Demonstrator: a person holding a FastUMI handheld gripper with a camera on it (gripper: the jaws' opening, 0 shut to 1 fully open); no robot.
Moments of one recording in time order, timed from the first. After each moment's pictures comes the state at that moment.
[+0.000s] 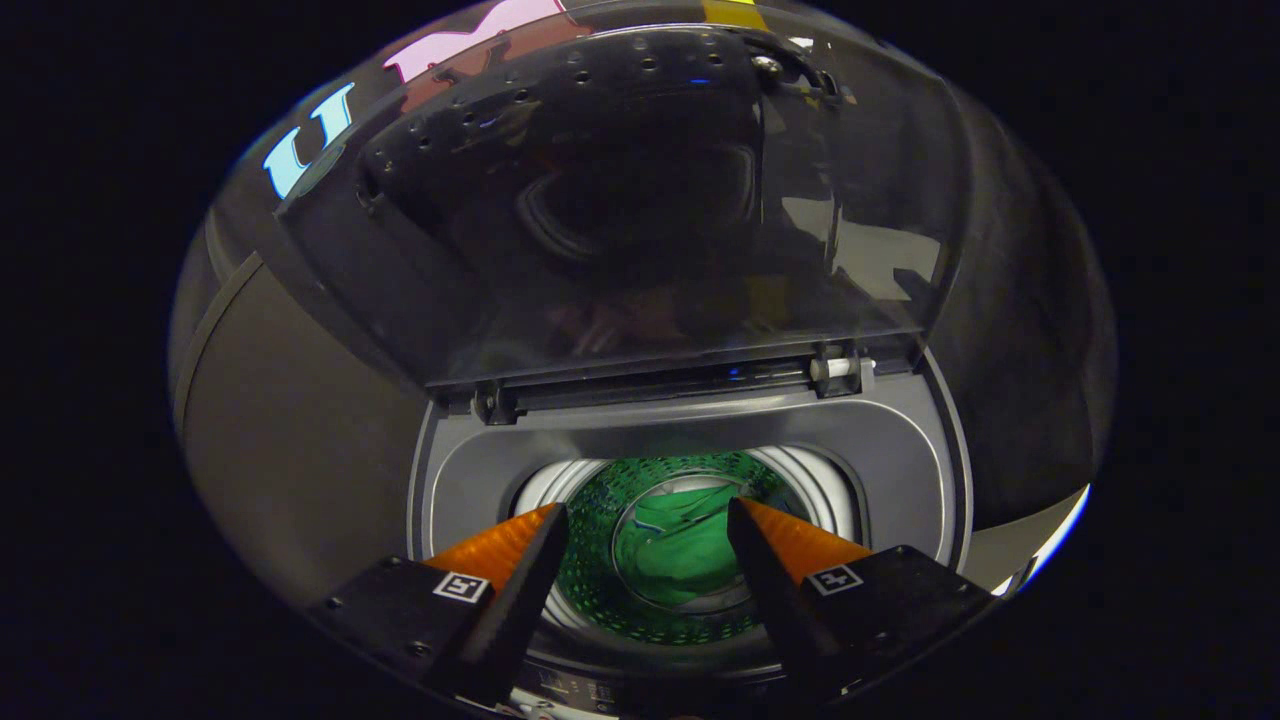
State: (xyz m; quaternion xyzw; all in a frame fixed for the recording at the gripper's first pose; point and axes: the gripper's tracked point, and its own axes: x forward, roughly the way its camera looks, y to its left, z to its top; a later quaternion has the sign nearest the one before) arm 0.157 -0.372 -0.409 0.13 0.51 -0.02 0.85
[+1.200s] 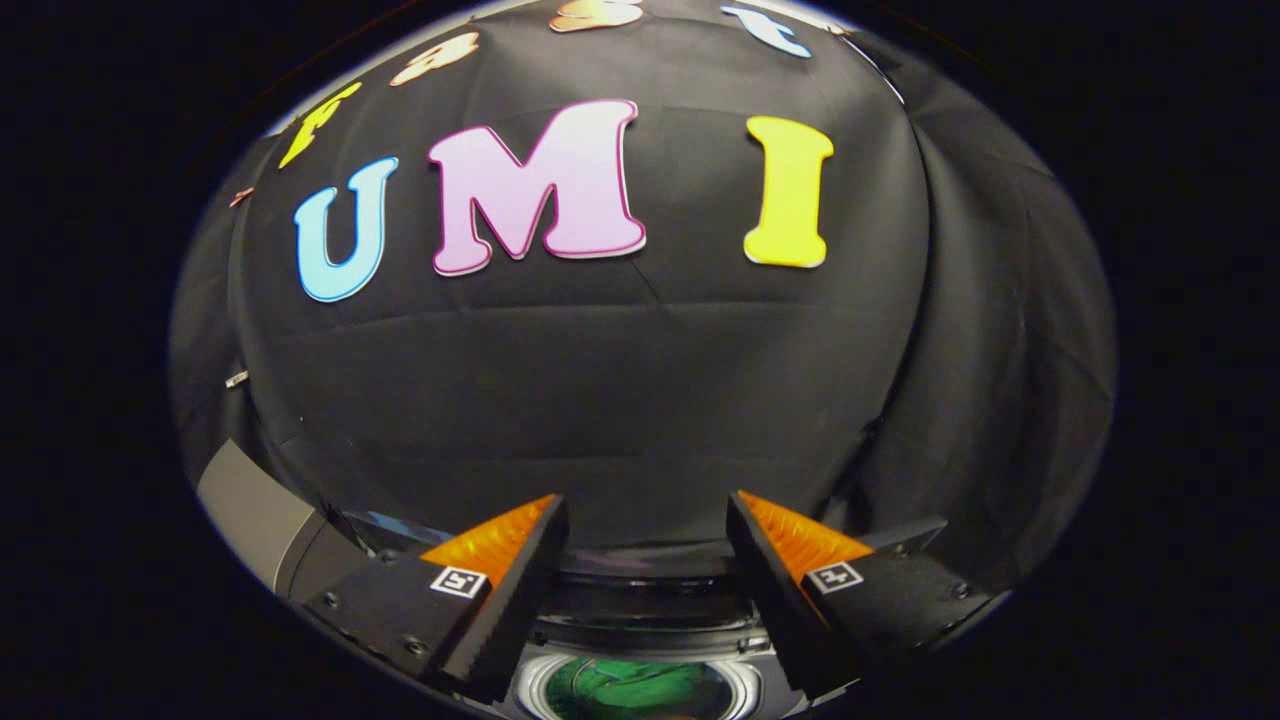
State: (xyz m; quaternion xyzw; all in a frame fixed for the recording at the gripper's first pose) arm 0.325 -0.401 -0.211 0.04 0.27 -0.03 0.96
